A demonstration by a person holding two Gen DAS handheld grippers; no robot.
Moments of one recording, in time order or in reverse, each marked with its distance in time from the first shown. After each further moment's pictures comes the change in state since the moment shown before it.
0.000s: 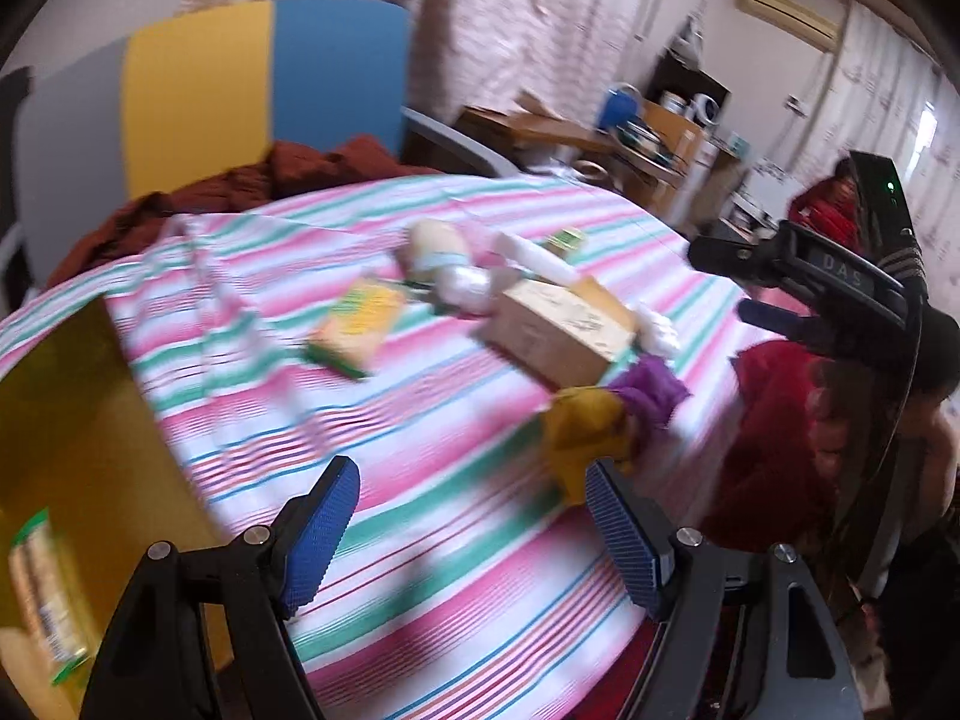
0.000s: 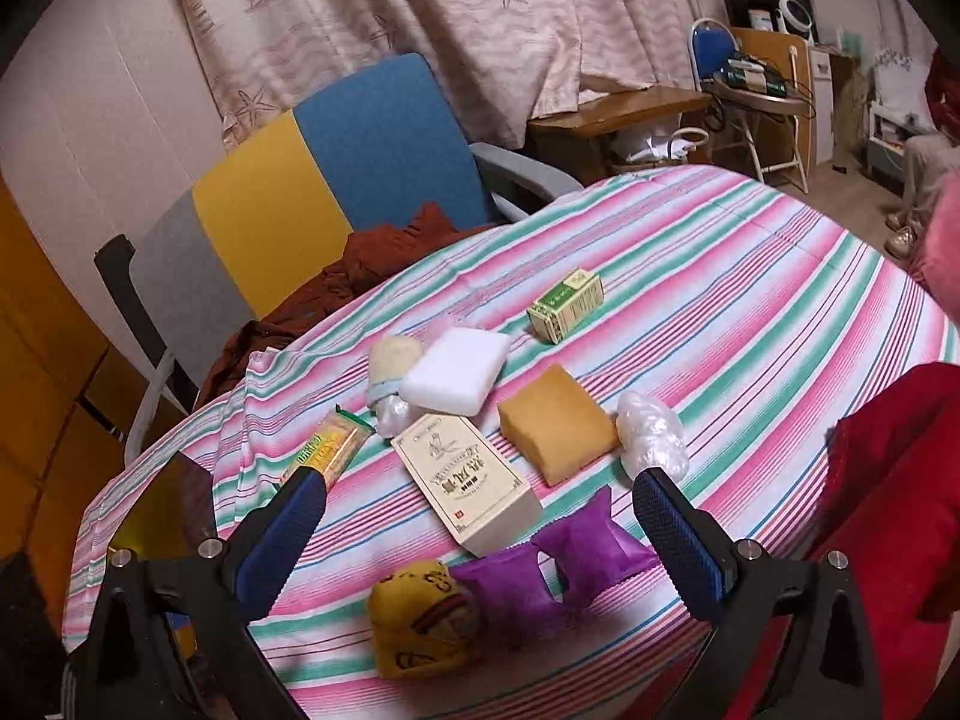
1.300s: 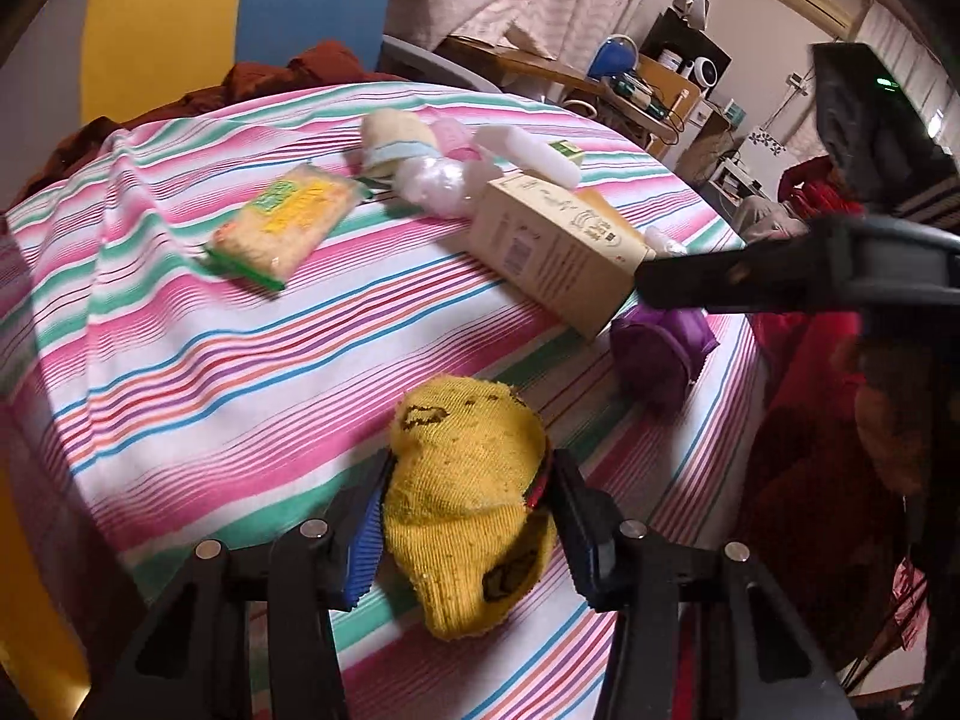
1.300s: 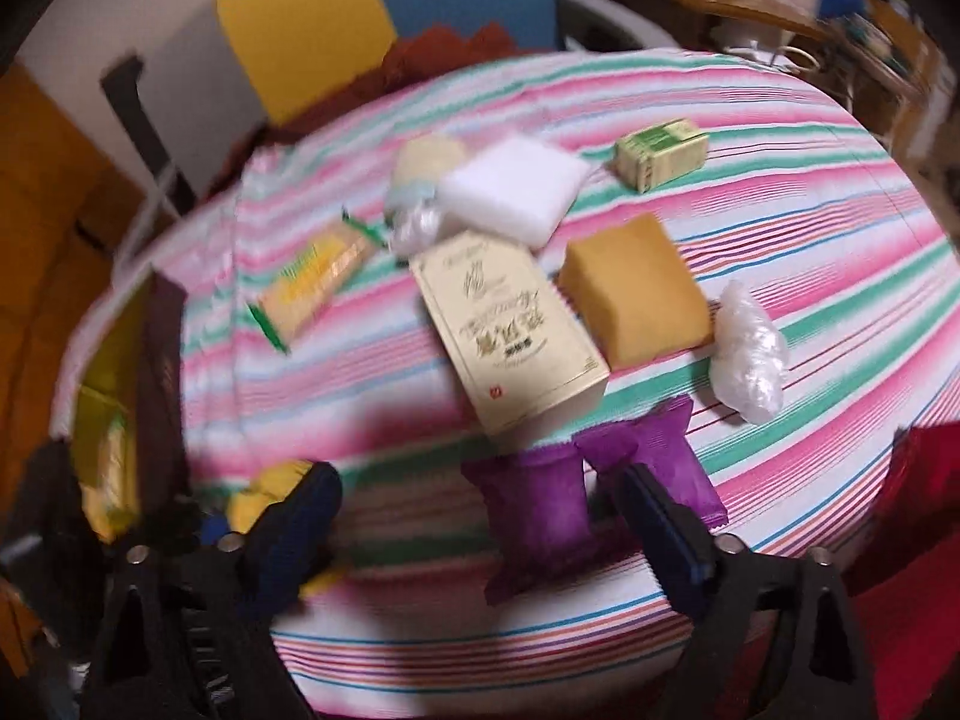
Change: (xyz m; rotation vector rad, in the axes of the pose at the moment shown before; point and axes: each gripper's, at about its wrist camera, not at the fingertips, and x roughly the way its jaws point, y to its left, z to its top) left arm 0.063 0.010 -0.028 -0.043 0.127 -0.058; right arm 0.079 0.029 -0.021 -0.236 0.452 -0.017
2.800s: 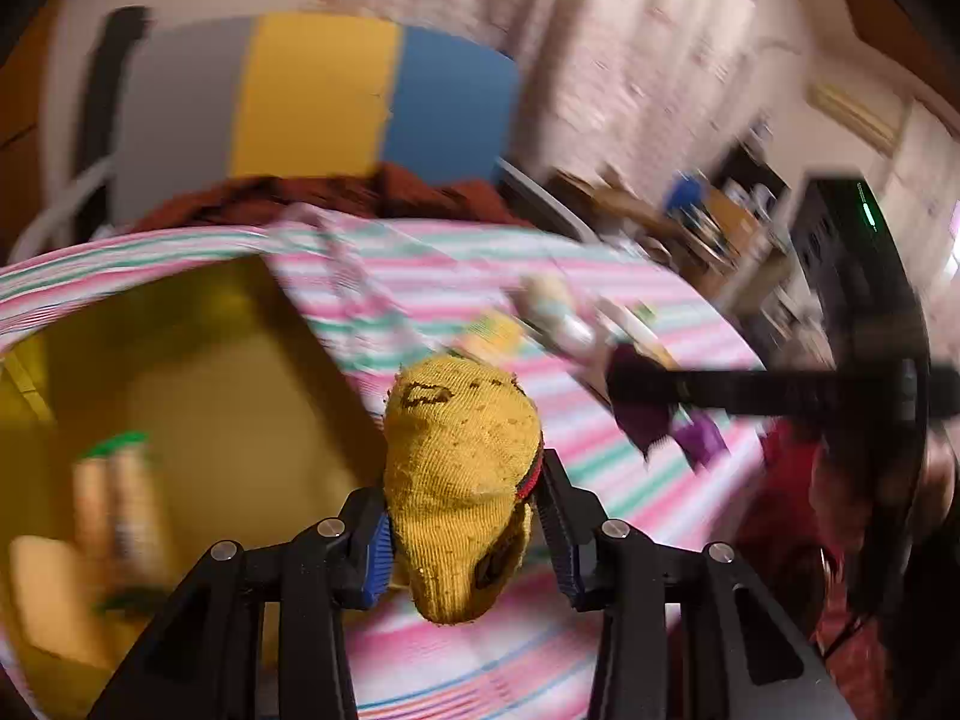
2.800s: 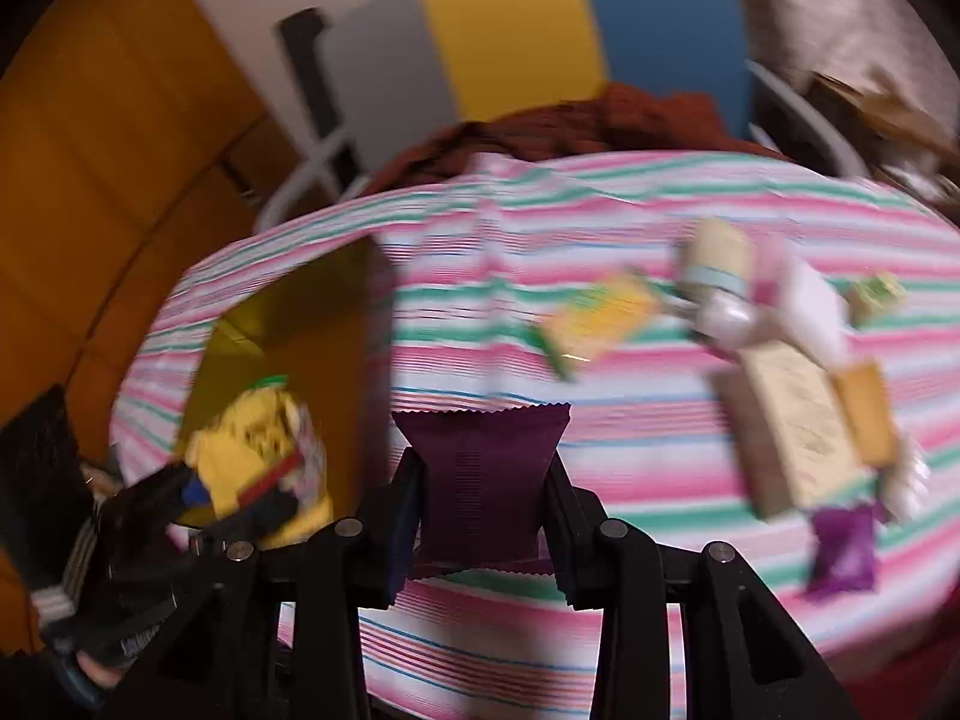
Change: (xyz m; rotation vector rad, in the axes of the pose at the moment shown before) left arm -0.148 0.071 -0.025 -0.196 -0.301 0.156; right arm -0.032 0.146 -0.008 -0.279 -0.112 0.273
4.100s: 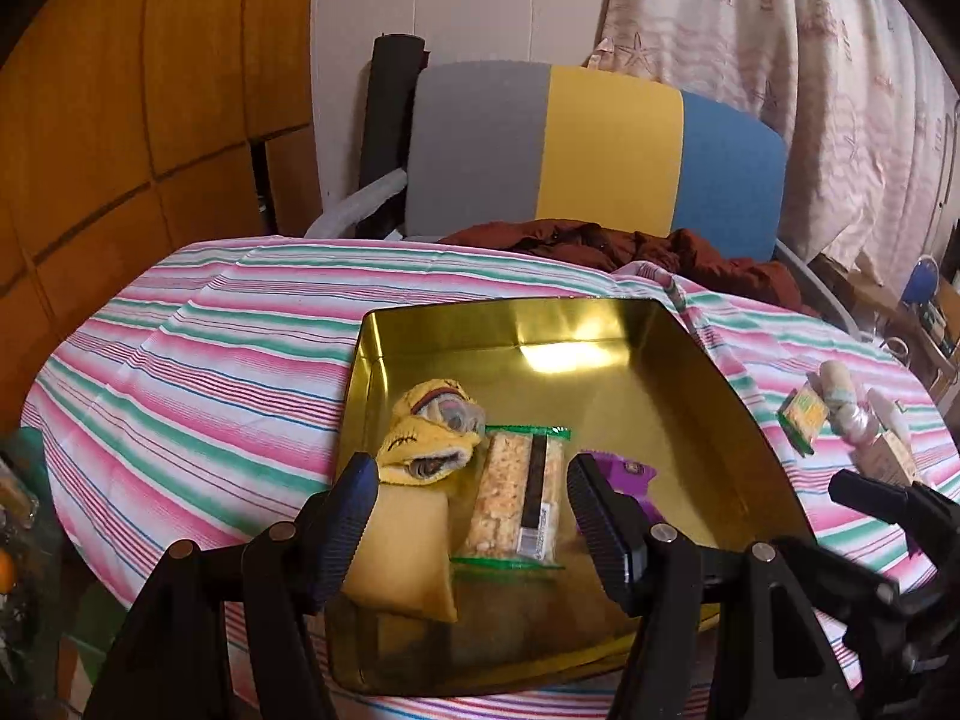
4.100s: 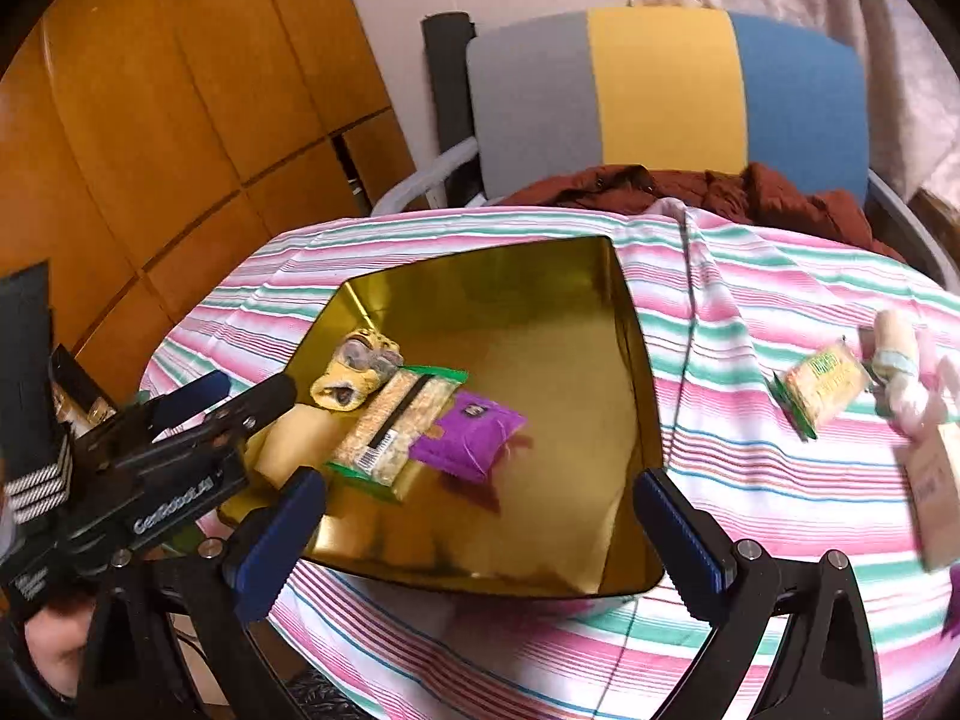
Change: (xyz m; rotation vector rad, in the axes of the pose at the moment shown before) left arm -0.068 0.104 -0.030 -0.190 -0.127 0.591; right arm 0.058 0.143 -0.039 -0.217 -0.131 0.059
